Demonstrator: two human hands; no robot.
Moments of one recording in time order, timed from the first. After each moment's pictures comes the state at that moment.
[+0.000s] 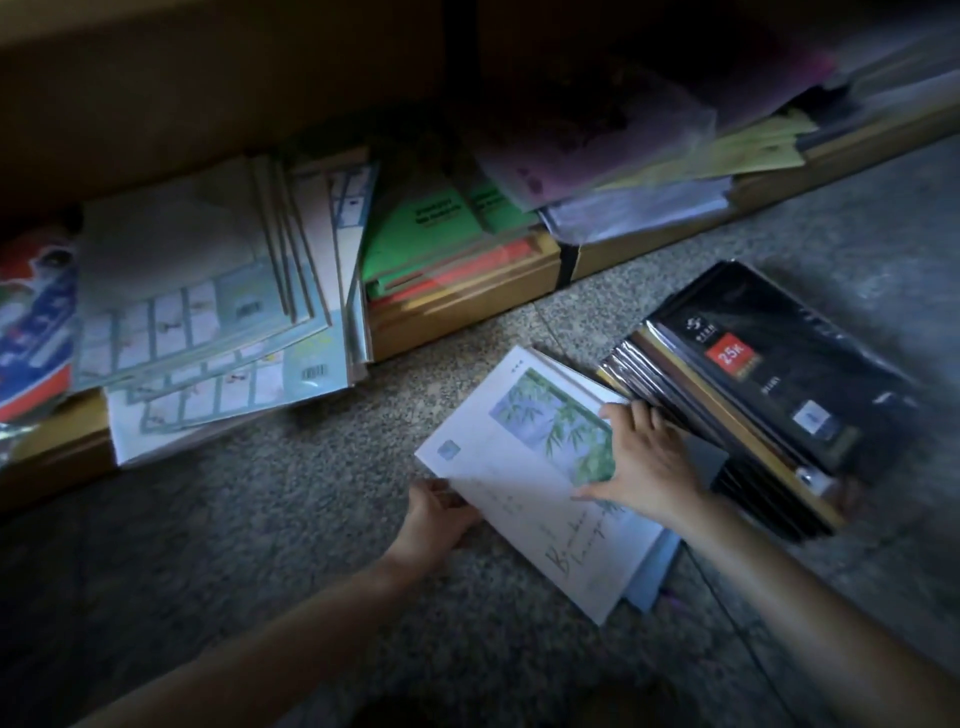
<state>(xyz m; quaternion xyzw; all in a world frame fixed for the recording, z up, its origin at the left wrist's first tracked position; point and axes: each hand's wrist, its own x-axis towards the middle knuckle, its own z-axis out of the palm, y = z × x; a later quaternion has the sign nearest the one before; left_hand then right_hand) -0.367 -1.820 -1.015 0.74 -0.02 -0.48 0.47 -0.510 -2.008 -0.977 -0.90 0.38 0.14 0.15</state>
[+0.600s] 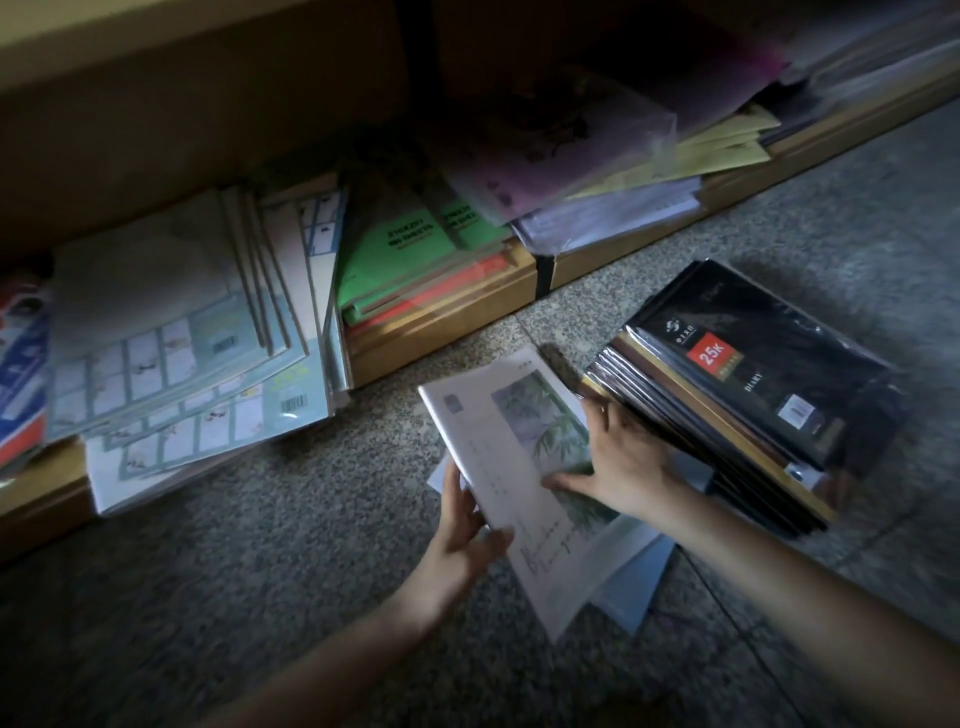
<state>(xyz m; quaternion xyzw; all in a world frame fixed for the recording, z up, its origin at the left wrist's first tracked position) -0.387 -1.820 -0.980 0.56 -0.22 -0.55 0.57 -0.495 -2.012 -0.977 -0.90 0.38 0.19 0.10</state>
